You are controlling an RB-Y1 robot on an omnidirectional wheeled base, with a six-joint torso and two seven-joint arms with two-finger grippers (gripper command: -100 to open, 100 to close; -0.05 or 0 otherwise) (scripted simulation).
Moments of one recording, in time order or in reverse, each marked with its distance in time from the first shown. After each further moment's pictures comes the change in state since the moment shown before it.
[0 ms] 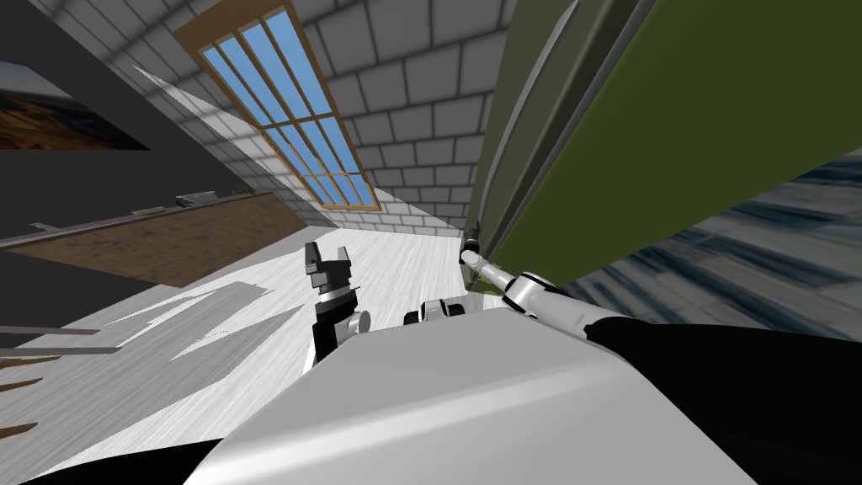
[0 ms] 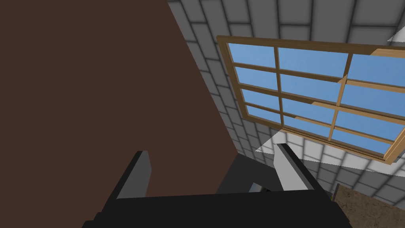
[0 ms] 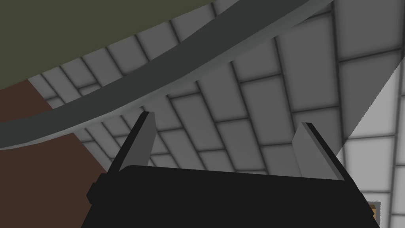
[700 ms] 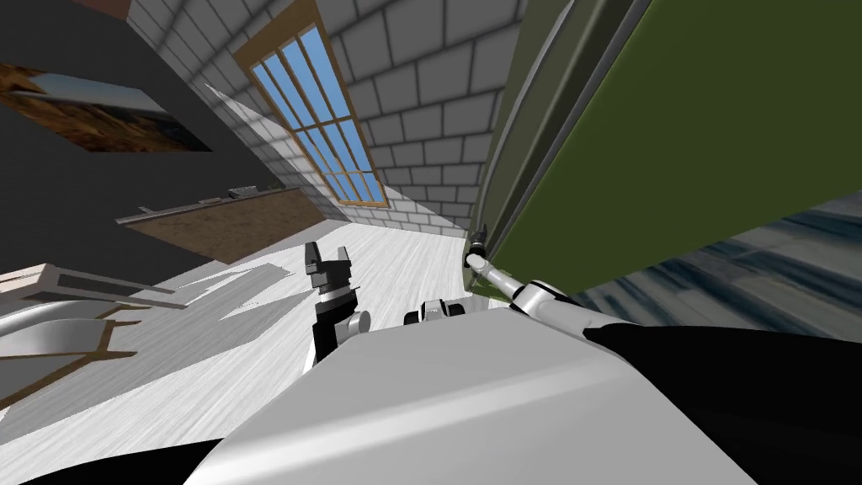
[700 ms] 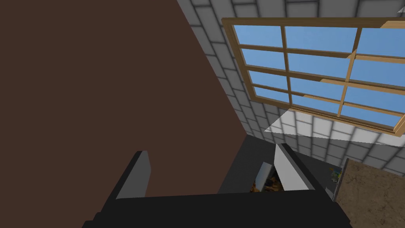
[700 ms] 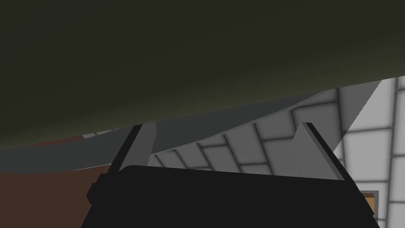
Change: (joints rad) left arm 0.000 0.000 0.000 0.000 0.000 0.000 0.000; right arm 0.110 -0.032 -0.065 -0.085 0.031 0.015 -0.006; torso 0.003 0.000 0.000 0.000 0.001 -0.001
